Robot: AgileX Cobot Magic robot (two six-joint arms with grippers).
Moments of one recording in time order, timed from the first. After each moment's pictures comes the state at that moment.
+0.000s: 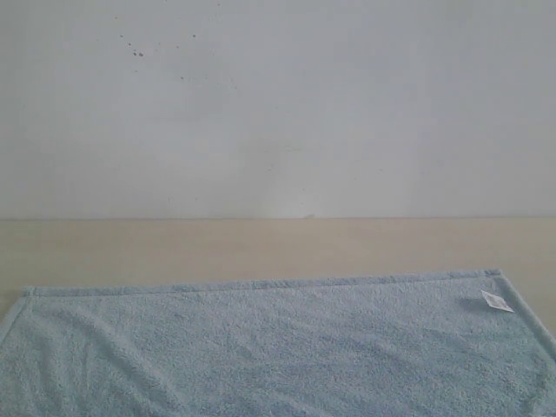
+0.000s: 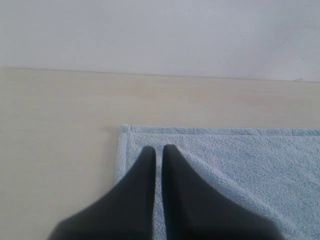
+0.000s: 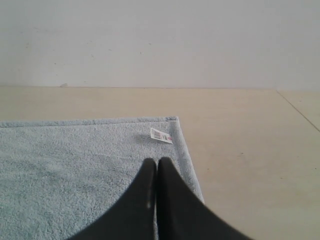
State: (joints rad) left arm -0.07 0.50 -0.43 0.25 0.37 -0.31; right arm 0.01 0.04 0.00 0.01 0.19 -0.01
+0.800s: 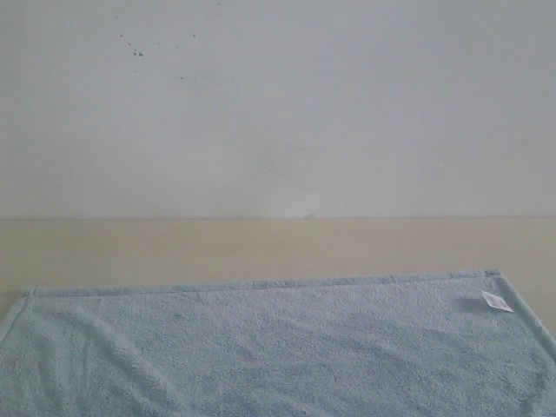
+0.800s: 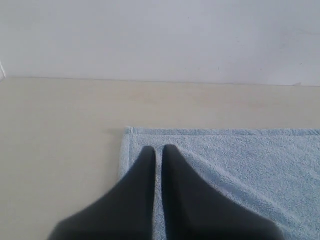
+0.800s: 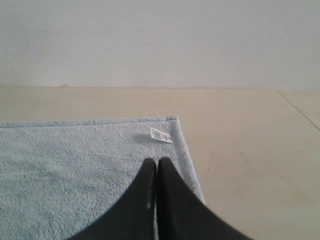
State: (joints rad) left arm -0.07 0.31 -0.30 0.27 0.35 -0.31; right arm 0.01 0.04 0.00 0.01 0.19 -0.01
